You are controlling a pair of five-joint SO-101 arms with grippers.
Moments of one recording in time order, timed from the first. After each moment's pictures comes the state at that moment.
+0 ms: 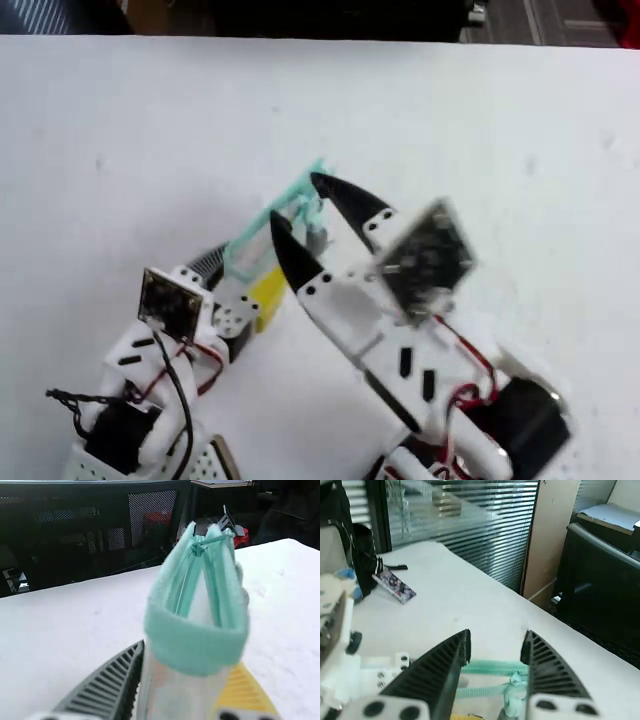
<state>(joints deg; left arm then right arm) 20.8 -104.6 79.2 48.9 2.3 -45.3 -60.4 15.9 62.7 5.6</state>
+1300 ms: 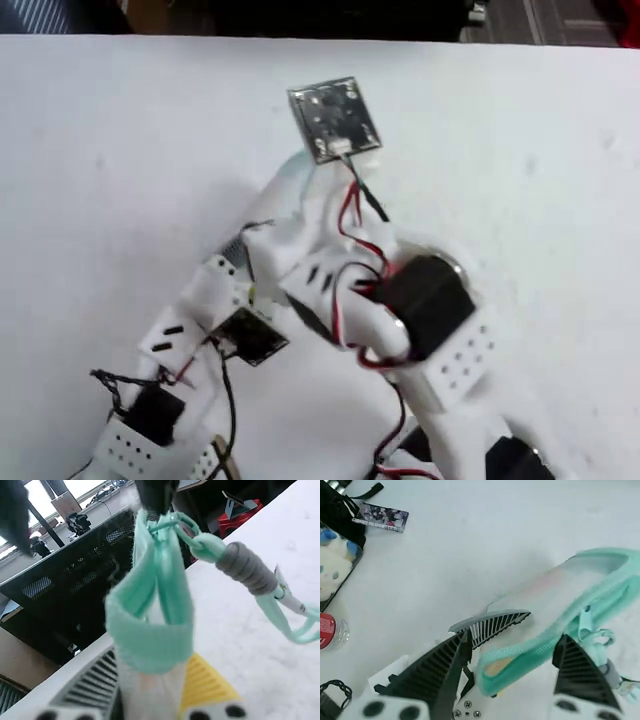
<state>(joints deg) 22.4 -104.4 97.1 21.8 -27.4 -47.6 -26.3 -12.0 91.9 -19.6</state>
